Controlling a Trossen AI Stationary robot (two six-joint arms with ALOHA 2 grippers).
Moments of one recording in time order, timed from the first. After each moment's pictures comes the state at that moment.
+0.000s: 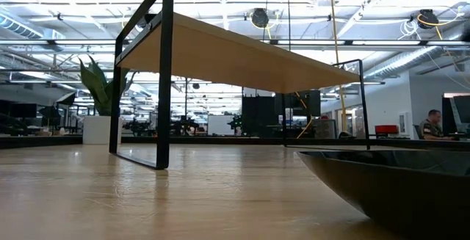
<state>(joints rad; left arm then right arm) -0.51 1.09 0.80 0.05 -0.44 0.18 0.80 1.61 1.04 -0.61 0.19 1.14</state>
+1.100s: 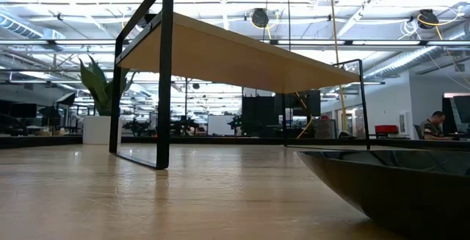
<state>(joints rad) -0.46 1.25 0.80 0.41 -0.51 0.29 0.81 1.38 1.04 -0.10 1.42 -0.05</state>
